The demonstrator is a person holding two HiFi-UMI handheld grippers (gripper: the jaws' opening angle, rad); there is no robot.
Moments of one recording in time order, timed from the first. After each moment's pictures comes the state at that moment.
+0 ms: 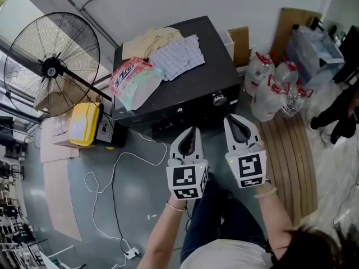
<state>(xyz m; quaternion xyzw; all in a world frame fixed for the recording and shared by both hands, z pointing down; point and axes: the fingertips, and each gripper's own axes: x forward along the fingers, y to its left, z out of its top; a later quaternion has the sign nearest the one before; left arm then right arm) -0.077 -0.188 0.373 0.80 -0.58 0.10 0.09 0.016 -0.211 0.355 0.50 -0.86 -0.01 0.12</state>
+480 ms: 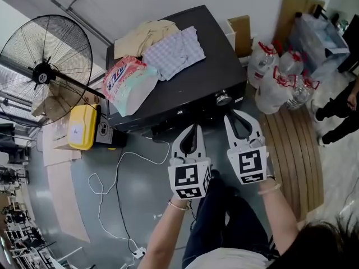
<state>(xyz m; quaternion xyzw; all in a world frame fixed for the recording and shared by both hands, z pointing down) -0.083 -0.233 0.416 0.80 -0.58 0.12 0.10 0.010 -0.258 0.414 0.50 -0.85 0.00 0.16</state>
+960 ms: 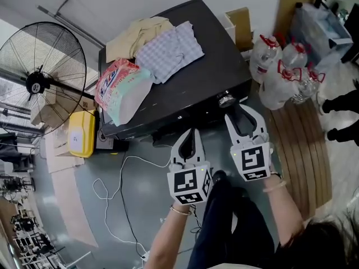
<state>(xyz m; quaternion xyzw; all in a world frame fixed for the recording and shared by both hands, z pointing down) -0.099 -0.256 0.462 0.79 -0.59 0.12 0.12 0.013 -0.296 0.465 0.51 -0.84 0.00 0.18</state>
